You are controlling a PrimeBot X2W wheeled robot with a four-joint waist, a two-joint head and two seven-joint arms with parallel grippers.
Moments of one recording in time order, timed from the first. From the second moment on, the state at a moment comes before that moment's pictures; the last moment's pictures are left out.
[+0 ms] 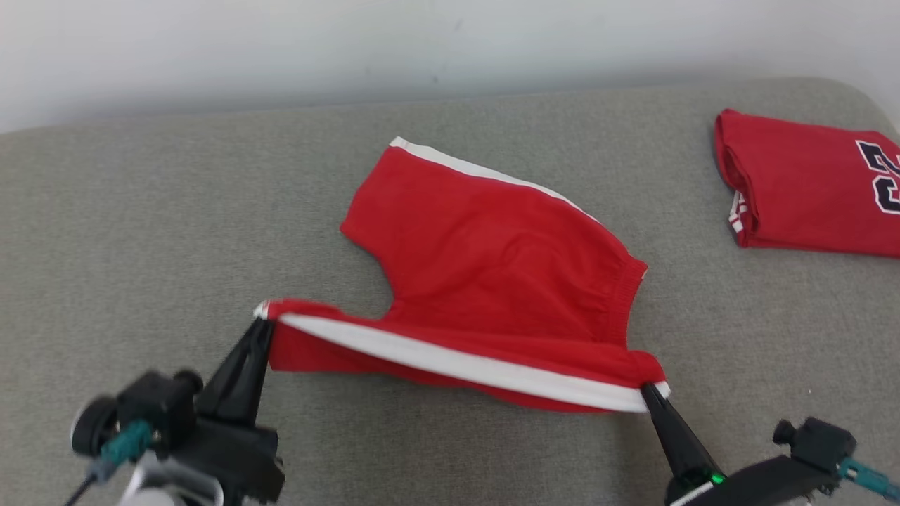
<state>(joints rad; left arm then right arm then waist) -0.21 0.43 -0.39 0.04 -0.52 0.02 -0.13 0.07 -0.05 0.08 -0.02 0.95 0.13 0.18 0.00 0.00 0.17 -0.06</state>
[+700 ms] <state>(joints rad) -0.82 0.50 -0.55 0.36 -0.47 -0.12 0.09 -0.41 -0.05 0.25 0.31 1.26 0.13 0.09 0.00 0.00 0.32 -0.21</state>
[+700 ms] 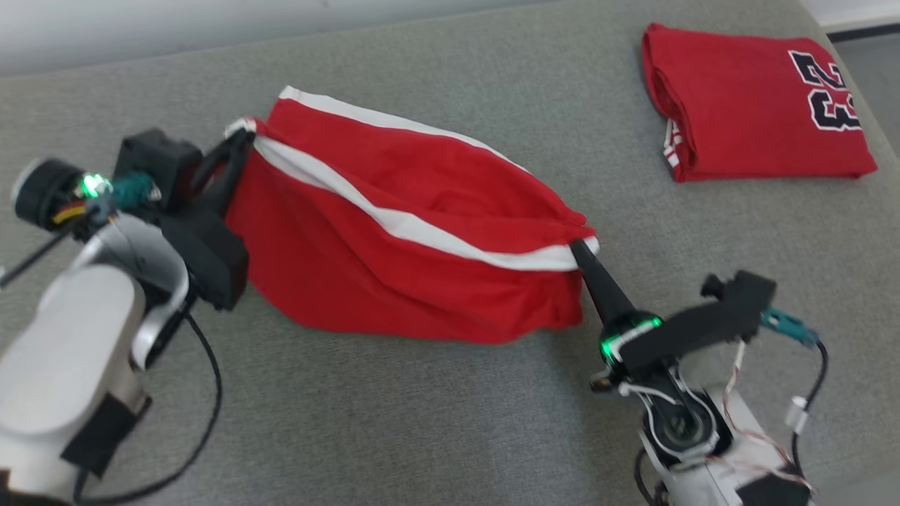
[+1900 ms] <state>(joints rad) -1.10 0.49 -0.84 0.84 -0.66 -0.13 -0.22 -0.60 -0.09 0.43 0.49 1.19 0.13 -0.12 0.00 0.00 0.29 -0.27</state>
